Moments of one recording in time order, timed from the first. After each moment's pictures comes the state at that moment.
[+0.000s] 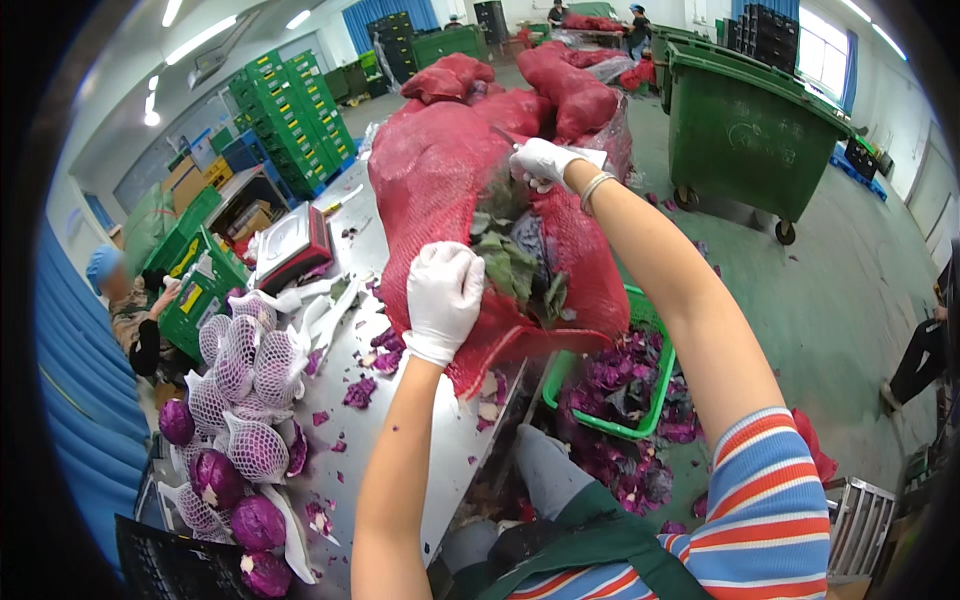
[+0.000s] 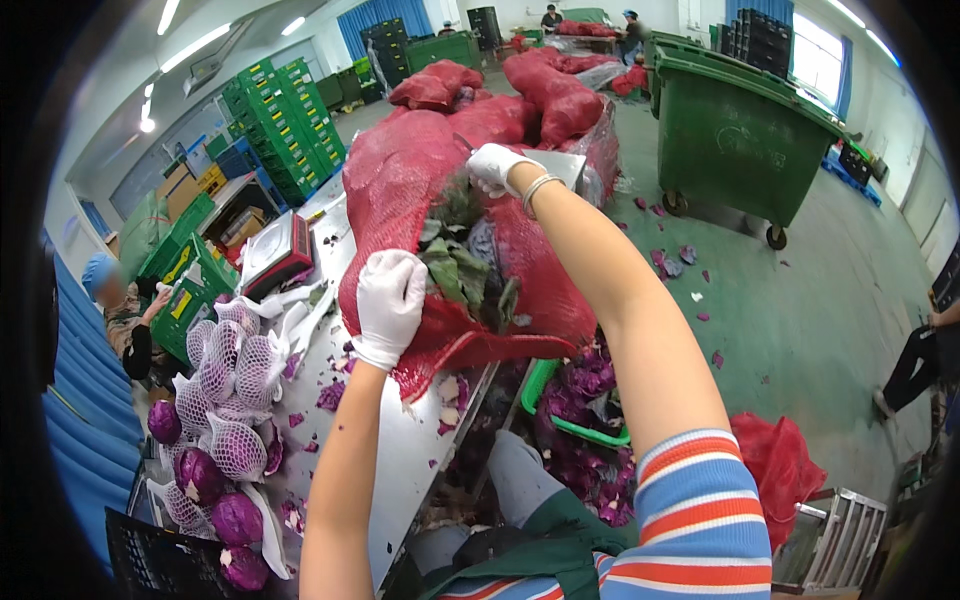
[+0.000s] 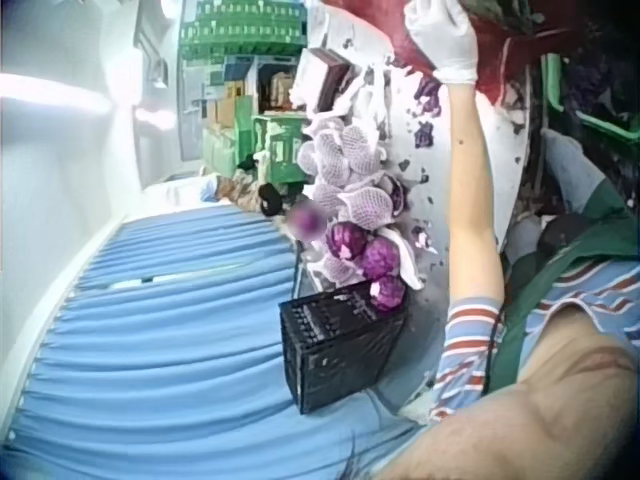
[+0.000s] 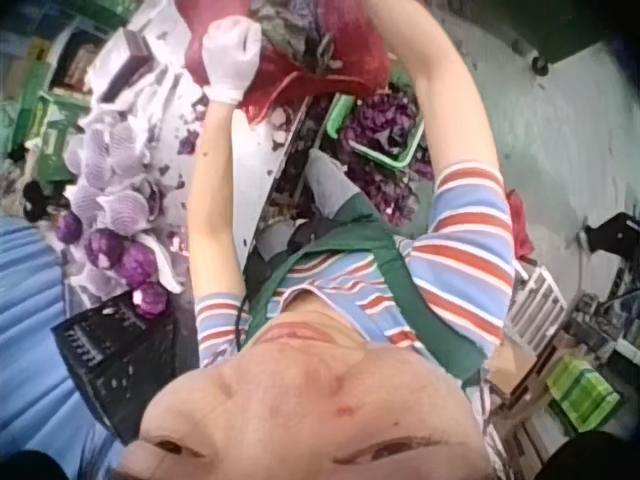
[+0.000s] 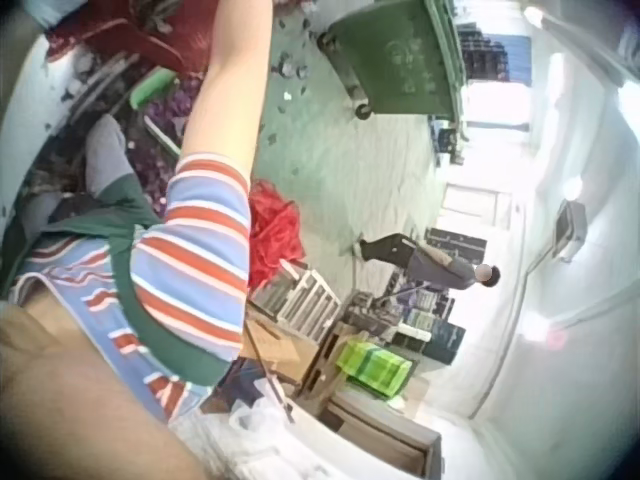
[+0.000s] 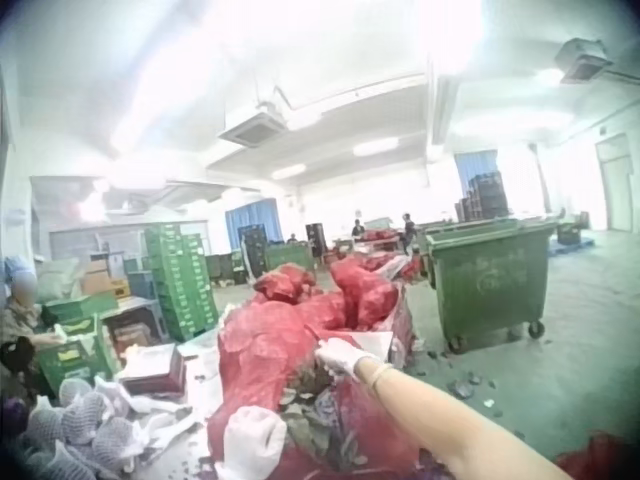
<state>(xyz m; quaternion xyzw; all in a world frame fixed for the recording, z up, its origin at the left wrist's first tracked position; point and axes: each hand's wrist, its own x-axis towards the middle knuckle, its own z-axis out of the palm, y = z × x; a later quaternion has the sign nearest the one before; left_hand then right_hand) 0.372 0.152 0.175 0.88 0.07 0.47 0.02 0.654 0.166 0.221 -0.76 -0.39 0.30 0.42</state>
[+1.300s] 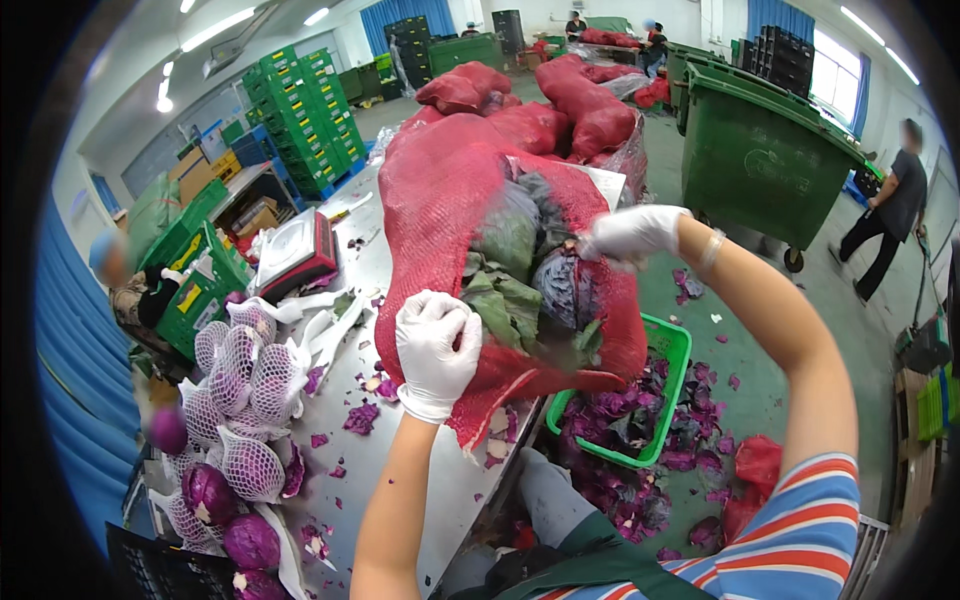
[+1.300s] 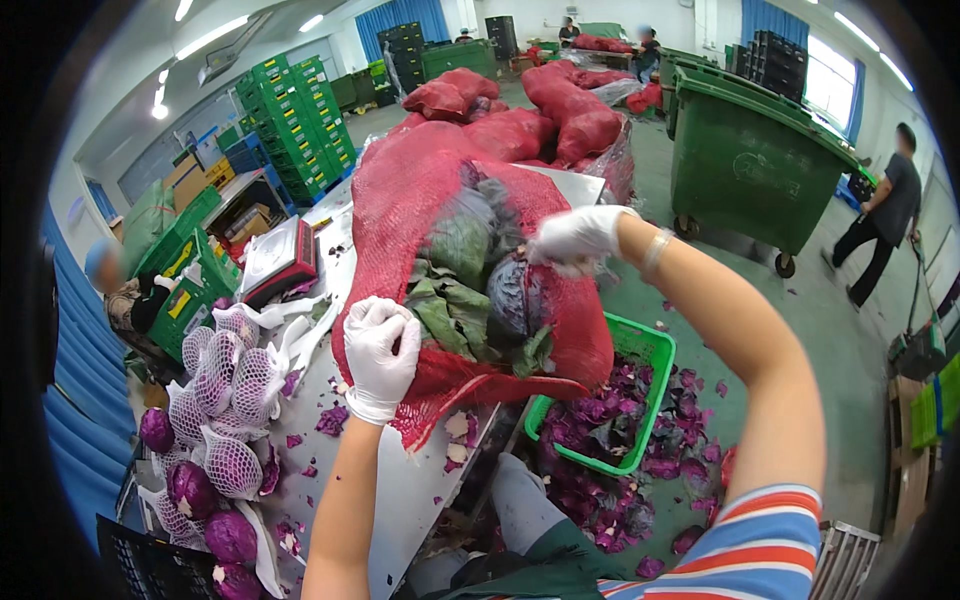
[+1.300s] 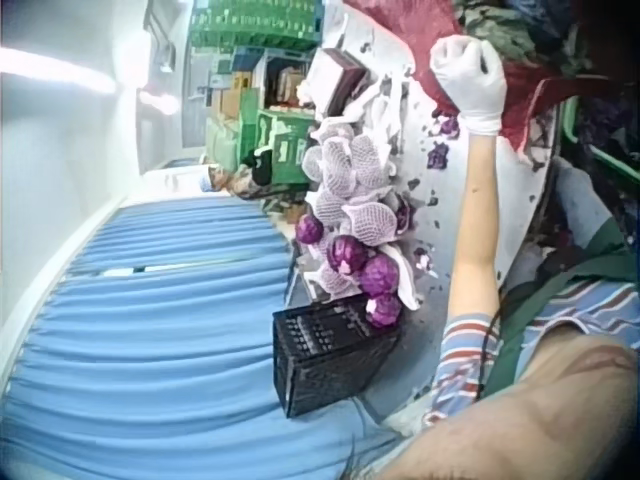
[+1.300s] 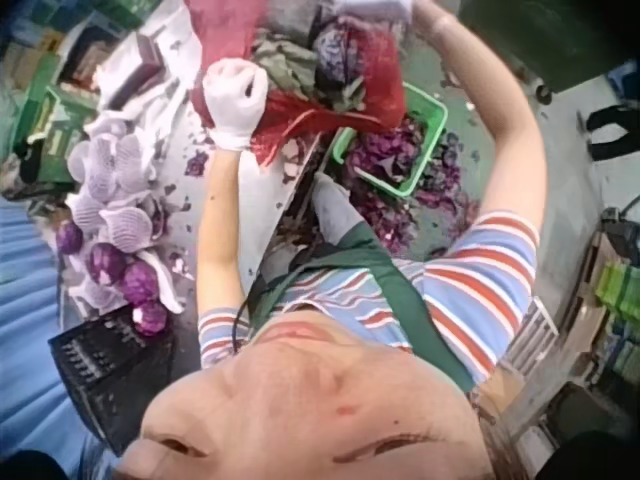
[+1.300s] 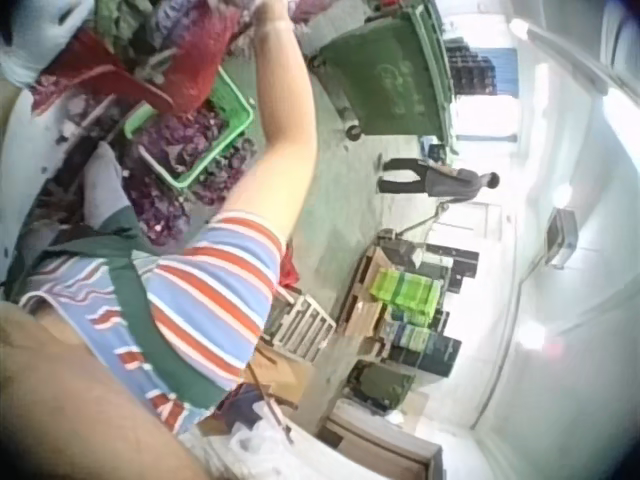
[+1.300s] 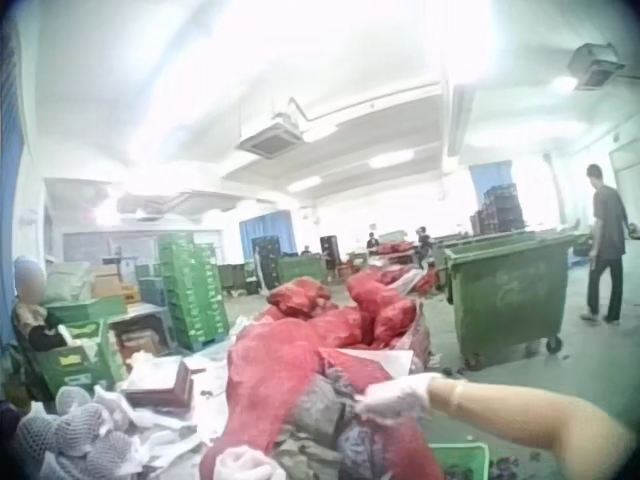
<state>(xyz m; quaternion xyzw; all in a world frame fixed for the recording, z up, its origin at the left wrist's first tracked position) 0.344 0.161 0.170 0.86 0.10 0.49 0.04 0.629 0.071 0.243 -0.77 -0.49 0.40 0.09</state>
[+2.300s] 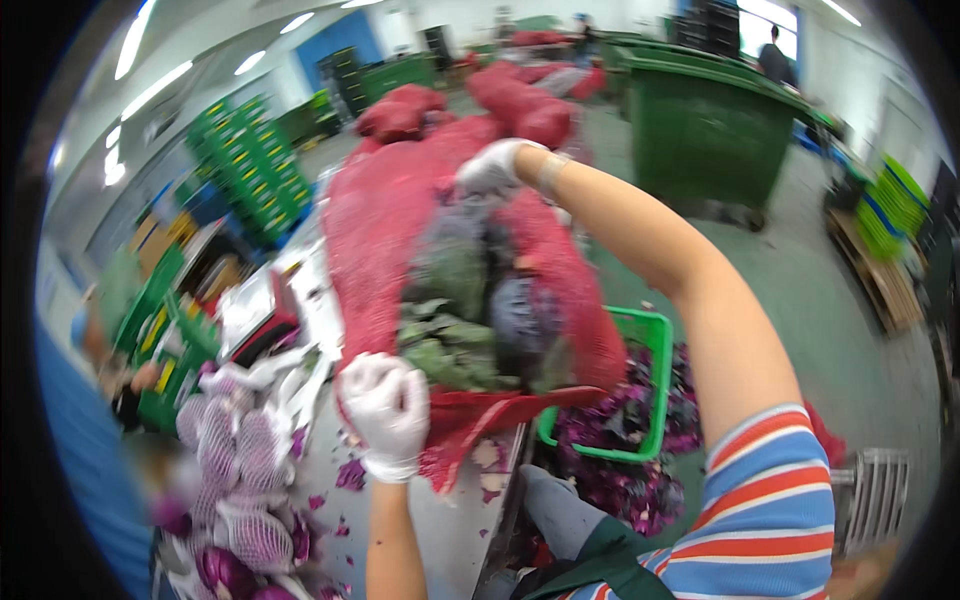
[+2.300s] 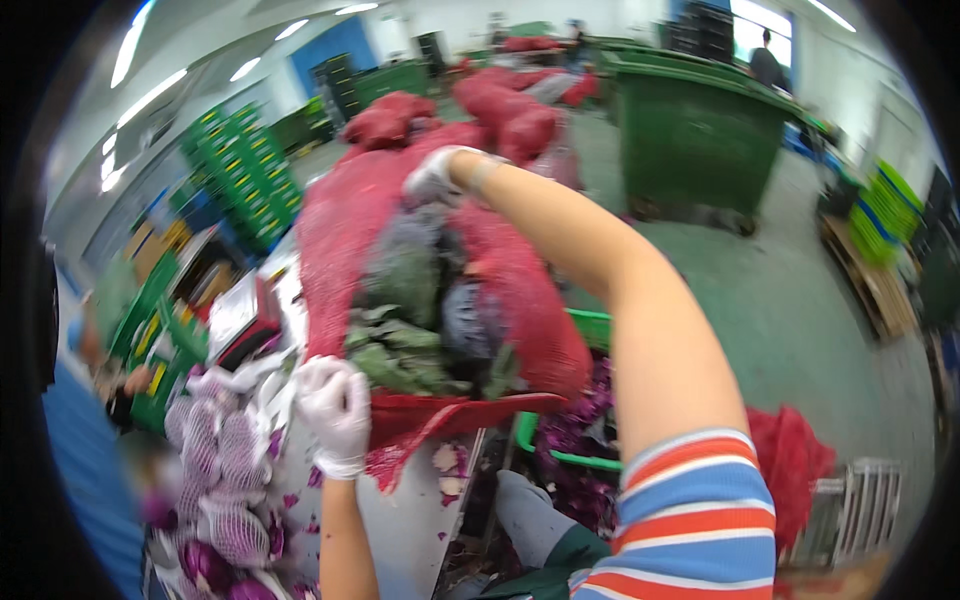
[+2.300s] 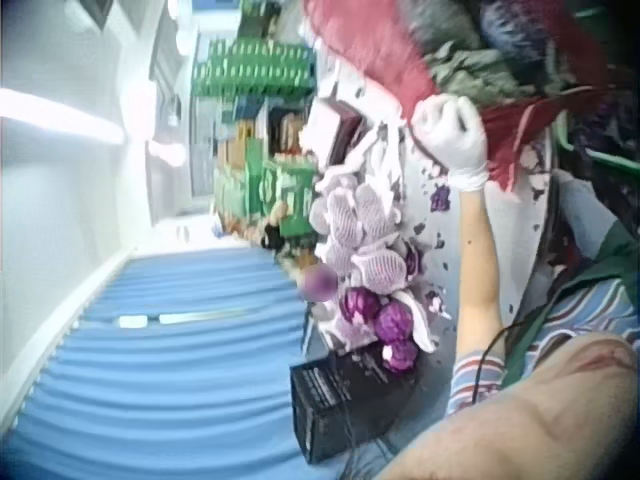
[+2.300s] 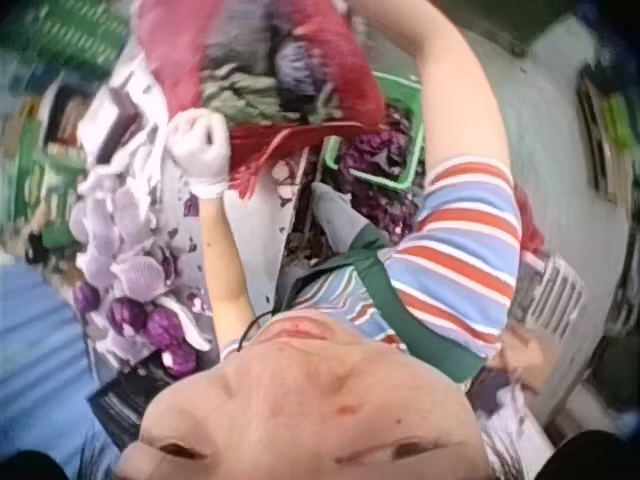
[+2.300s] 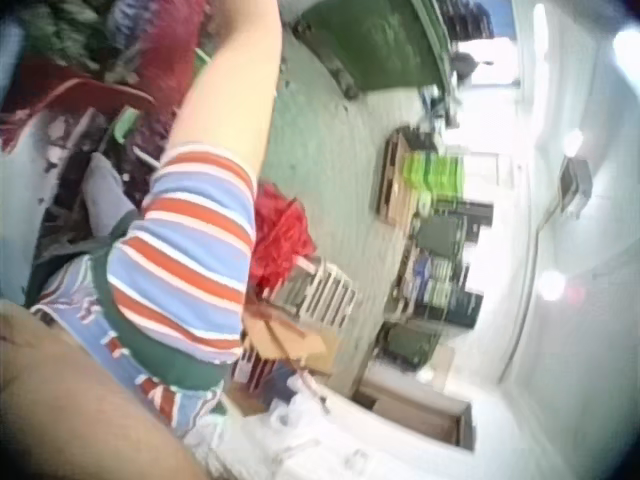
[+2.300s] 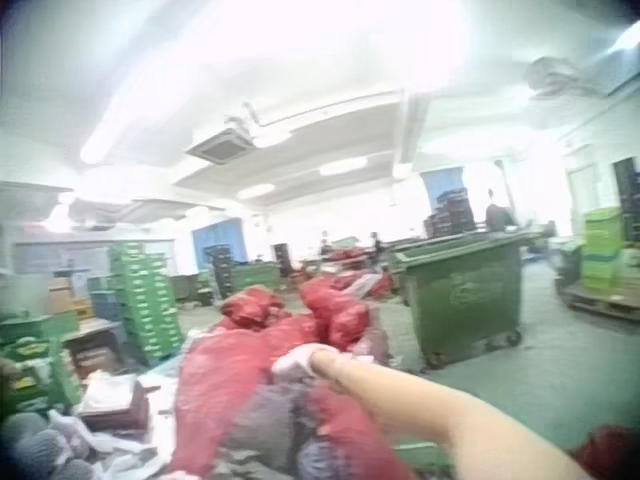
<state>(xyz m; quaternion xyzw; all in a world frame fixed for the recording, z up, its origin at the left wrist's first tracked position) 0.336 0.173 0.165 0.87 0.12 0.48 0.05 0.679 0.204 0.280 -0.77 -0.58 0.27 -0.02</state>
